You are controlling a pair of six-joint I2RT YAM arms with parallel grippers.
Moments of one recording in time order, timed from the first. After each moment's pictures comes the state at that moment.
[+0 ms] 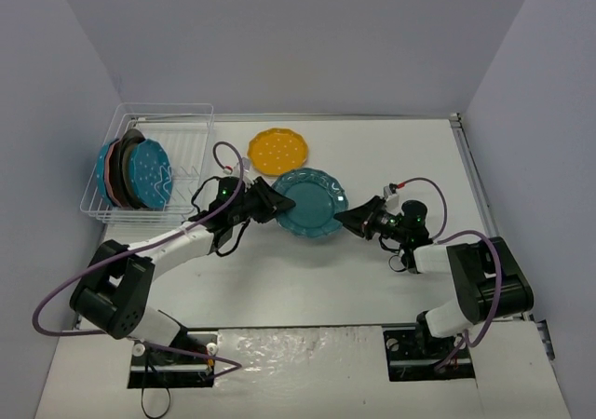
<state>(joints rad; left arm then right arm) -0.52 1.46 0.75 0.30 0.29 -1.08 0.19 1.48 0.30 0.94 -0.75 1.35</state>
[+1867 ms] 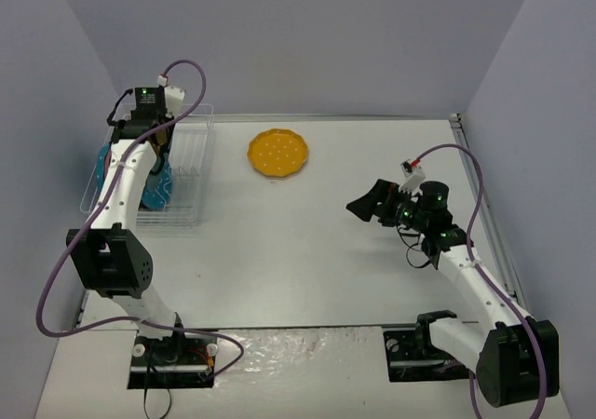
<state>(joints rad) -0.02 1.68 1.72 -0.76 -0.28 0.38 0.14 1.02 0.57 0.02 -0.54 0.54</state>
